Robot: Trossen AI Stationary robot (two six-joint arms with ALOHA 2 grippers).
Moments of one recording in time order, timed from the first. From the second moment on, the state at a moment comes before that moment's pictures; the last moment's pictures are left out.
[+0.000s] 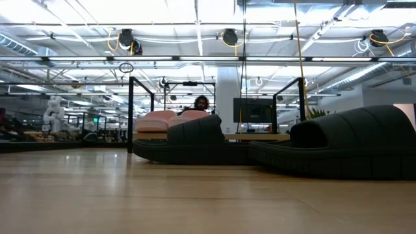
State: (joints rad) left arm -0.64 1.95 1.82 -0.60 -0.81 -1.38; right arm 0.55 0.89 1.17 -0.22 1.21 -0.86
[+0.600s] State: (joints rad) left arm -0.84 1.91 1.82 -1.06 -0.87 -1.68; right arm 0.51 1.28 1.14 -0.07 0.02 -0.13
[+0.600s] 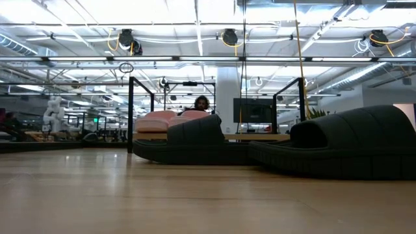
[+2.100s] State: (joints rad) left arm -0.80 1.91 1.82 -1.18 -0.81 -1.68; right arm 0.23 1.72 1.14 -0.31 0.16 -0.91
